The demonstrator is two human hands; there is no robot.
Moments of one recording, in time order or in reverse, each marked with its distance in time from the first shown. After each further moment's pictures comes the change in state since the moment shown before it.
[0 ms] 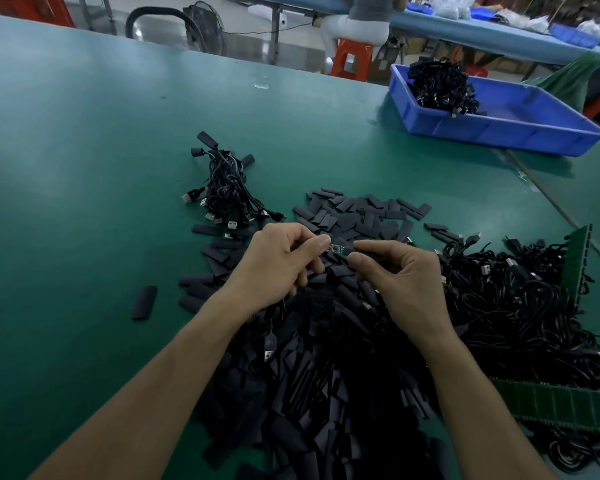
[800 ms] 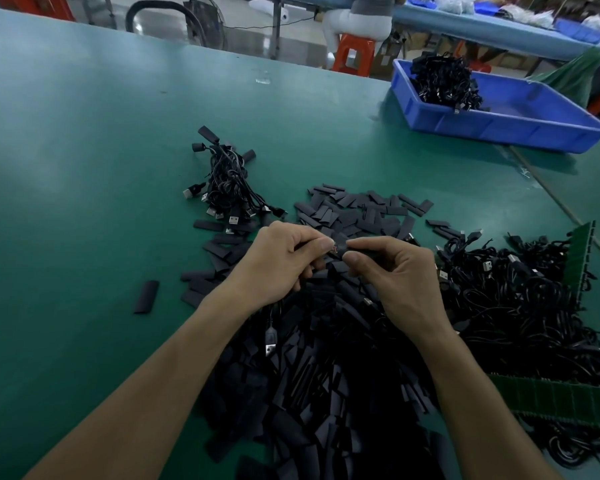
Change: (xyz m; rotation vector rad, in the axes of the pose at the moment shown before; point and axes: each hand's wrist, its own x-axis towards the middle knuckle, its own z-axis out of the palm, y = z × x) left_hand 0.000 -0.001 0.001 0.069 -0.037 0.056; right_hand -0.003 -0.005 0.002 0.014 -0.056 -0.076
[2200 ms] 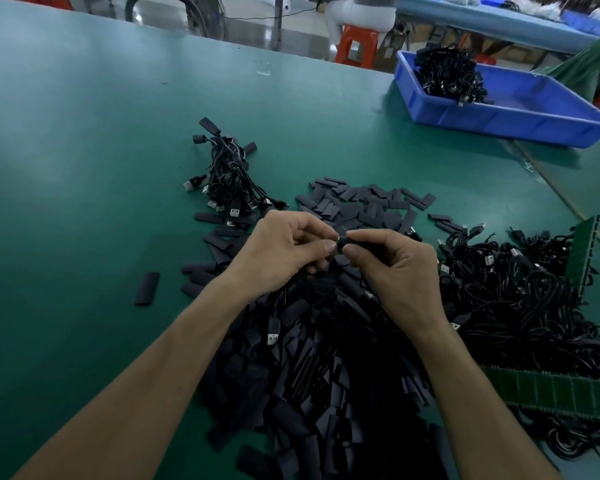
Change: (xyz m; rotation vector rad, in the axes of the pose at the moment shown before) left_hand -0.002 0.005 -0.004 -0.143 -0.042 -0.027; right_hand 0.000 0.005 0.005 -0.046 0.044 -0.104
